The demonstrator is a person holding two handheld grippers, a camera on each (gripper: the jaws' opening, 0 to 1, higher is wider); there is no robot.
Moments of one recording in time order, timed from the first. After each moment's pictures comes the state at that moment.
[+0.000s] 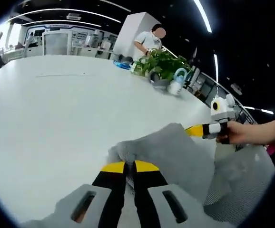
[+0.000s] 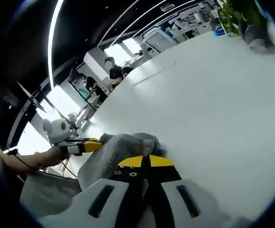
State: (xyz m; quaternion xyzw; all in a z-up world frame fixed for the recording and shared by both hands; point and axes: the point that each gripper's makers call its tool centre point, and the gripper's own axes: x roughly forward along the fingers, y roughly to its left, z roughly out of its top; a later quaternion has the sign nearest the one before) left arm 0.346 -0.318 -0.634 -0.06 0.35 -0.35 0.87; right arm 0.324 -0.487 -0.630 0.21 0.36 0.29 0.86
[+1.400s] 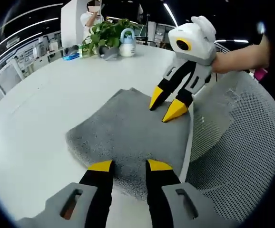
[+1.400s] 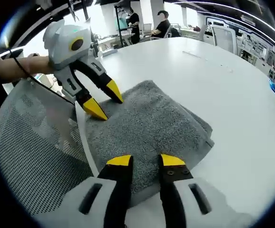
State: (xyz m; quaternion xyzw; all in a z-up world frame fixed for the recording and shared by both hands) left arm 0.270 -0.346 -0.634 0.19 0.34 -0.50 0.78; right arm 0.260 -0.438 -0.638 -0.15 0.39 0.44 0.80
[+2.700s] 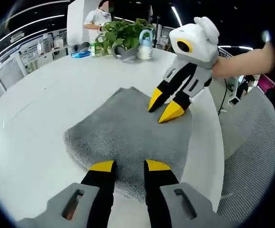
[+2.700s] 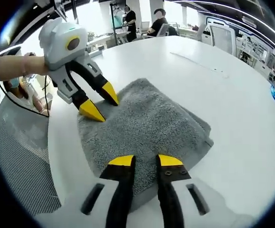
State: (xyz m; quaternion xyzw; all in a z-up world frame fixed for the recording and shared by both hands) left arm 0.381 -0.352 -0.638 0.17 0.35 -0.48 0.79; right arm 0.376 -0.441 -0.643 -0.15 0.39 0.43 0.80
